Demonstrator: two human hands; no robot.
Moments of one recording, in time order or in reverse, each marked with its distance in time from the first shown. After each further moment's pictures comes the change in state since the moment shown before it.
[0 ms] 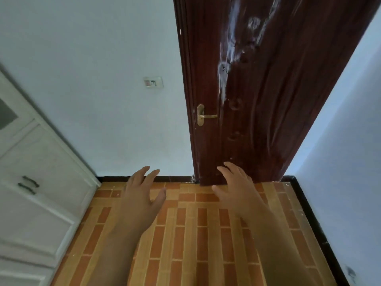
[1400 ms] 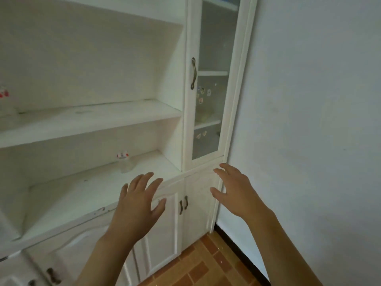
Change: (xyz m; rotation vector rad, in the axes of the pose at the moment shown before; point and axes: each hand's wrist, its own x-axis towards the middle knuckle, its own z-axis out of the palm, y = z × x) left_hand 0.030 -0.529 -0.354 0.445 0.393 -0.636; right_hand 0.299 -0.718 0.210 -0.078 -0.167 -0.999
